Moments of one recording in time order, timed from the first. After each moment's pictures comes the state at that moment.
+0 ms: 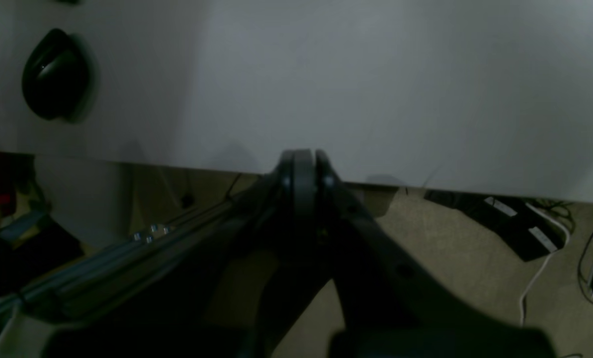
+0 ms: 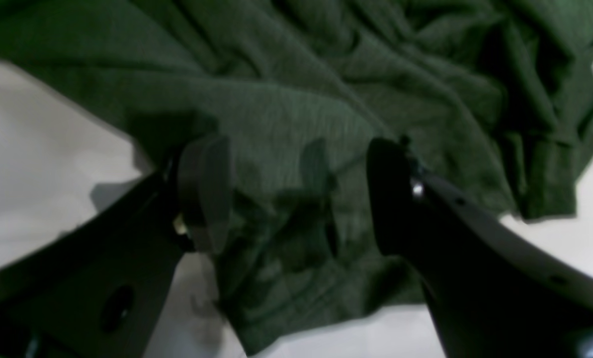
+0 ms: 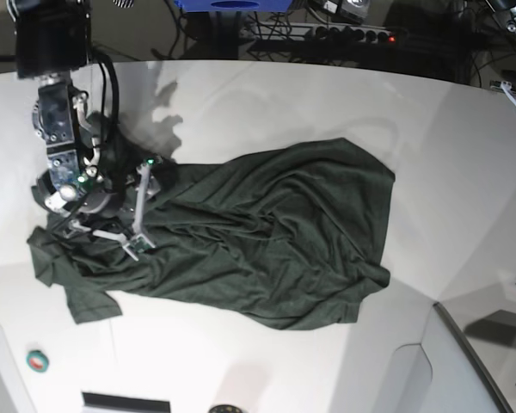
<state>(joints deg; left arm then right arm) 16.2 -20.7 -50.0 80.9 19.6 -42.1 30.9 2.9 7.3 -4.8 82.4 -6.8 29.7 -49.9</state>
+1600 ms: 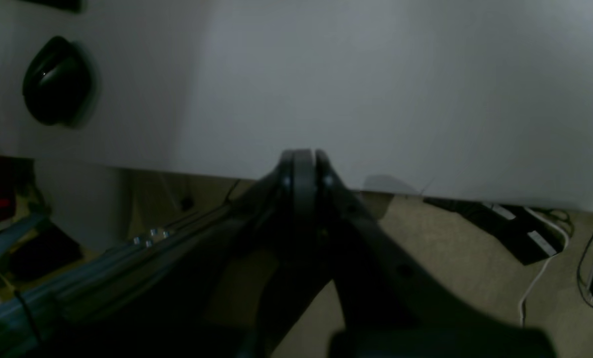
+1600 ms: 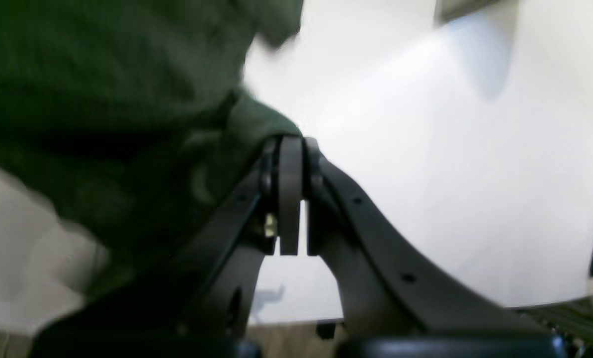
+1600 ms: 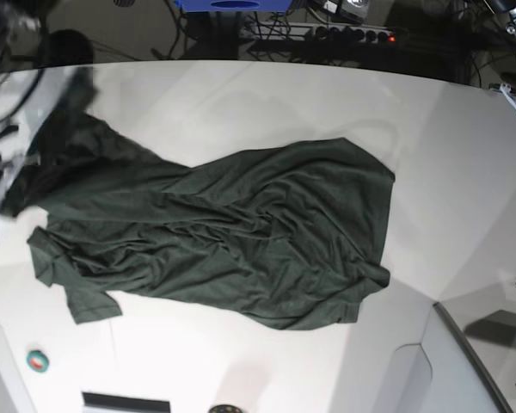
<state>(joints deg) 15.5 -20.5 -49.7 80.9 19.7 -42.1 30.9 -6.0 5.2 32.8 114.0 -6.2 40.6 -57.3</state>
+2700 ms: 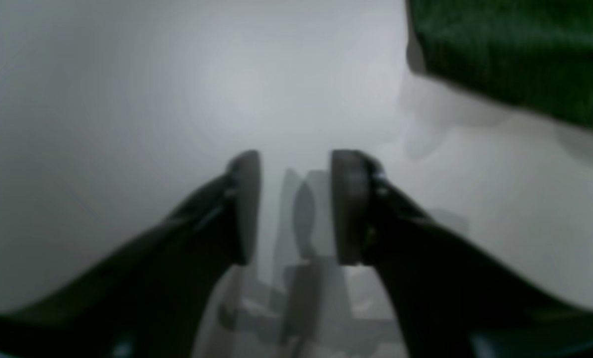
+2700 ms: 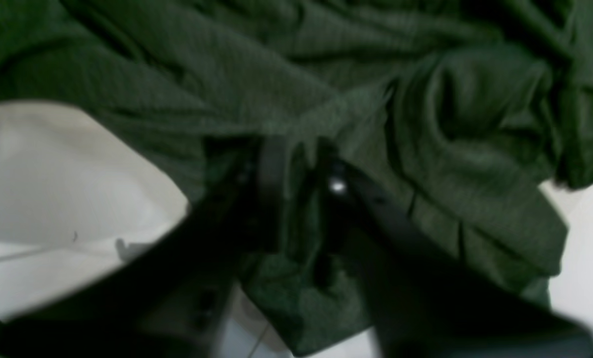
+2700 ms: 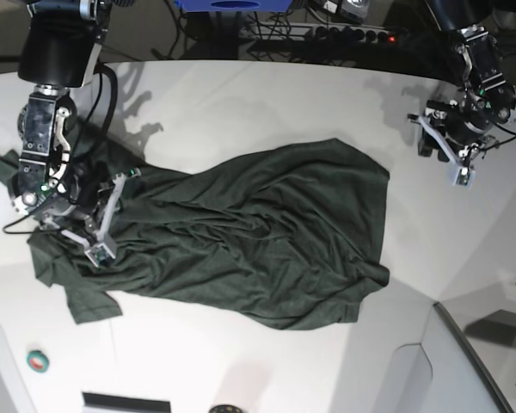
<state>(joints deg) 10.5 -12.8 -33.8 77.4 4.5 -41.5 31.5 5.1 1.5 15.0 80.8 -7.3 40.3 -52.5</state>
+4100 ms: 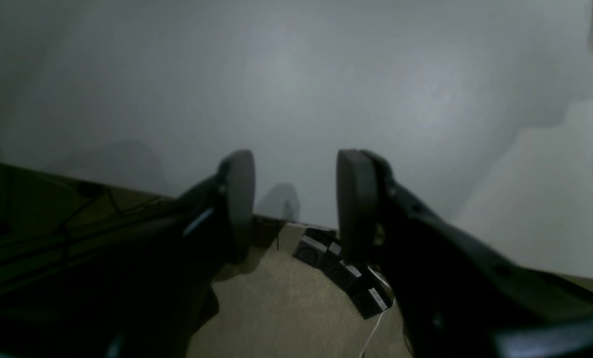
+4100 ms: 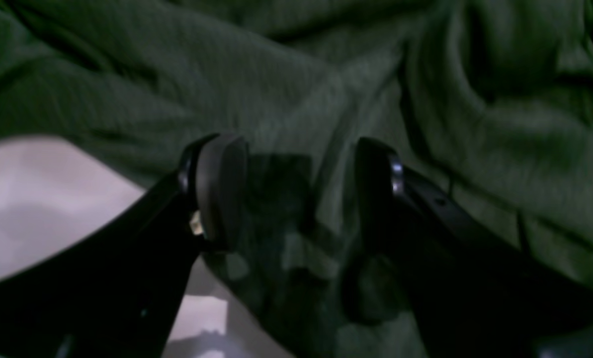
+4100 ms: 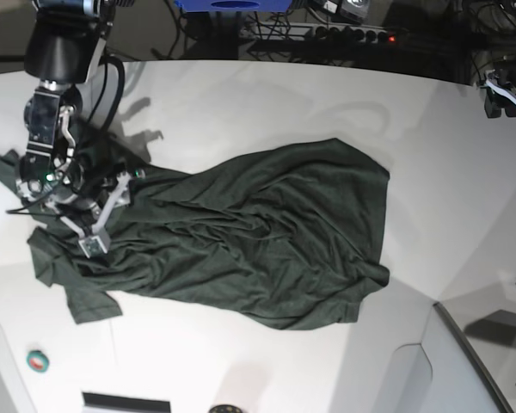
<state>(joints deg) 21.7 -19.5 -50.1 76.9 -12.6 -41.3 31.8 4.9 0.2 17.8 73.8 -6.9 34.3 -44.4</state>
